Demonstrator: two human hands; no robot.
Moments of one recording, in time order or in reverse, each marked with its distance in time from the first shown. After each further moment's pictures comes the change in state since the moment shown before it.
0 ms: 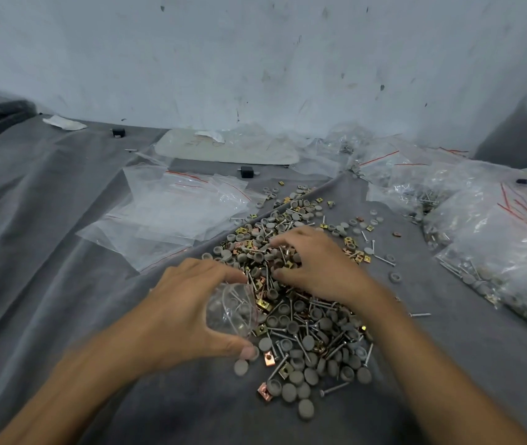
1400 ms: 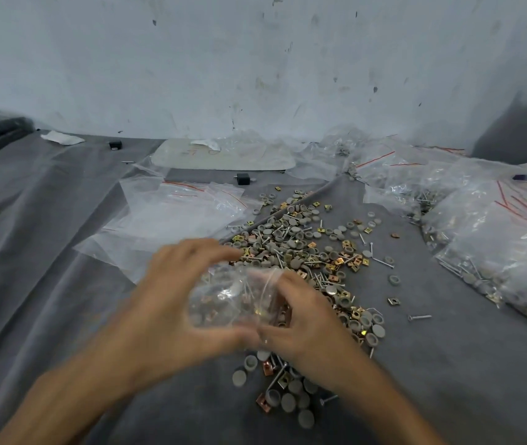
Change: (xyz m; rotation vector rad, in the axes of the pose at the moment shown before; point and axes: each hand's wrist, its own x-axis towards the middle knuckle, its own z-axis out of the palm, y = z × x) left_hand -0.010 0.016 -0.015 -0.052 0.296 0.063; right_hand -0.072 -0.049 0.026 0.555 0.152 -0.108
